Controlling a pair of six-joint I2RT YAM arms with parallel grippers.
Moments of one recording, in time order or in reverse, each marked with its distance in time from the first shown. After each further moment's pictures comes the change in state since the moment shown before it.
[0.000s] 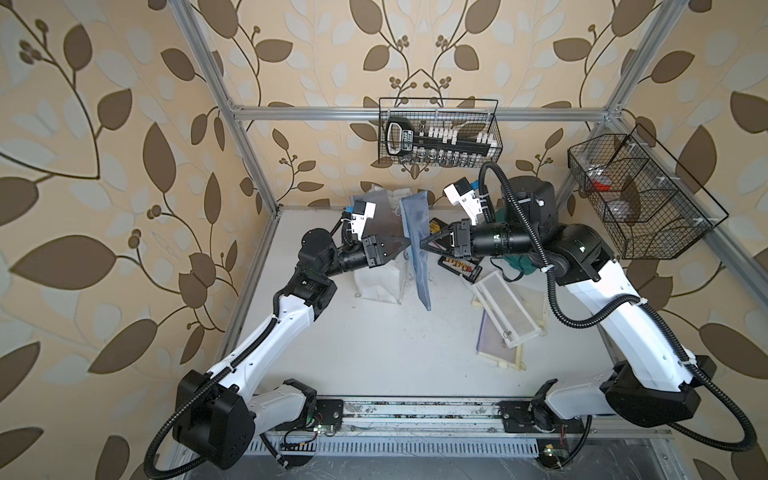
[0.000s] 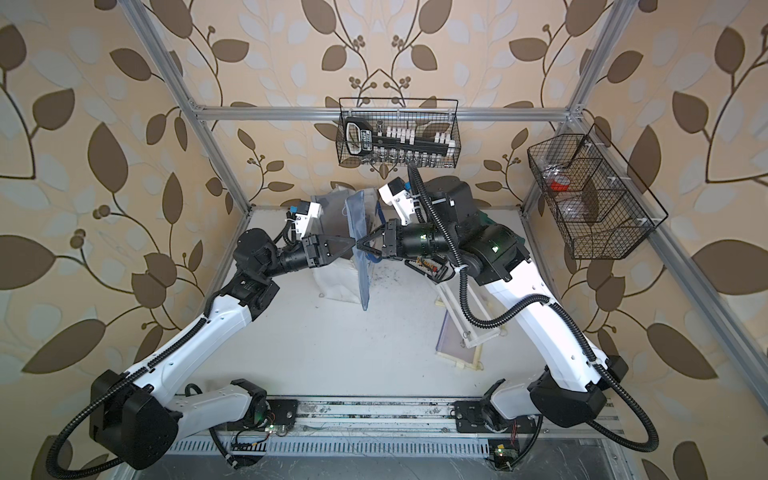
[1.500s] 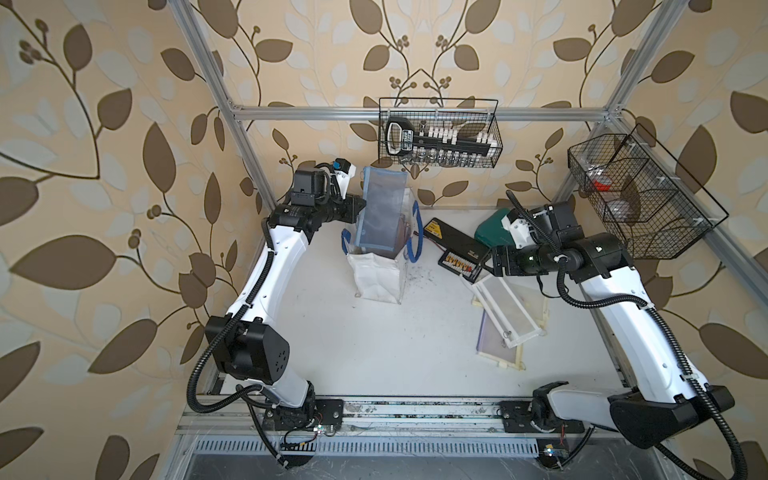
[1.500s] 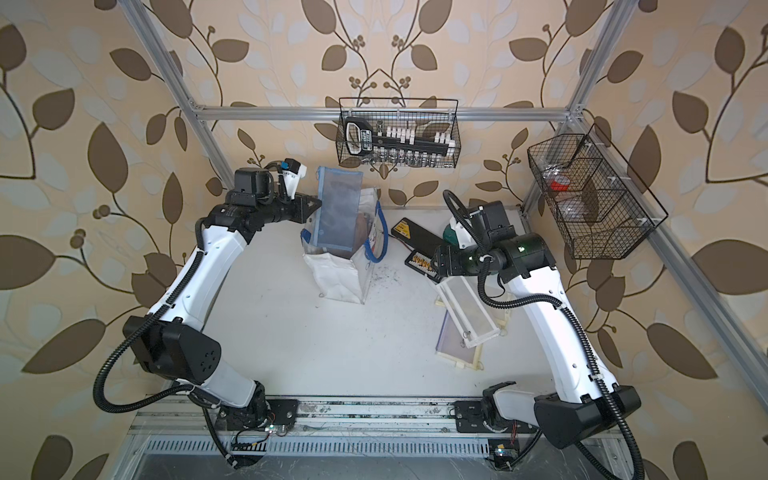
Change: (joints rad) left arm 0.207 0.444 0.721 -0.923 -0.385 0.963; right arm -0.393 -0.137 -0.304 -0.345 0.385 -0.498
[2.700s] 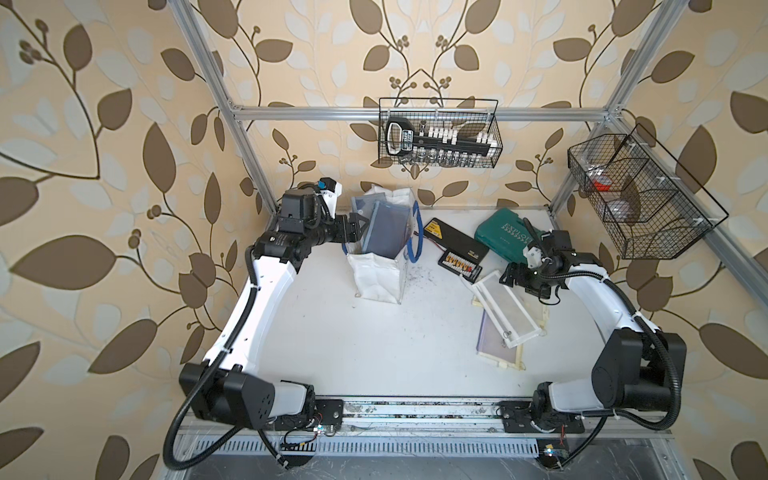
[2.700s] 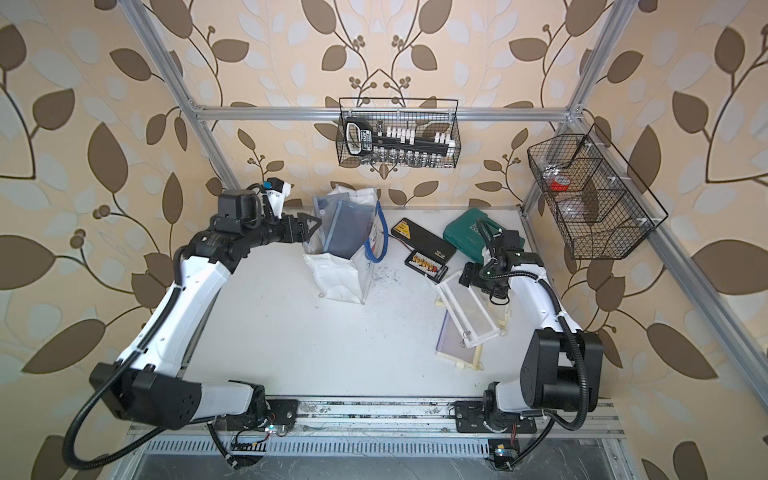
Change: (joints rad) left arm -0.016 -0.311 -0.253 -0.028 -0.063 -0.183; right arm -0.375 0.175 -0.499 0.386 -0.060 -0.007
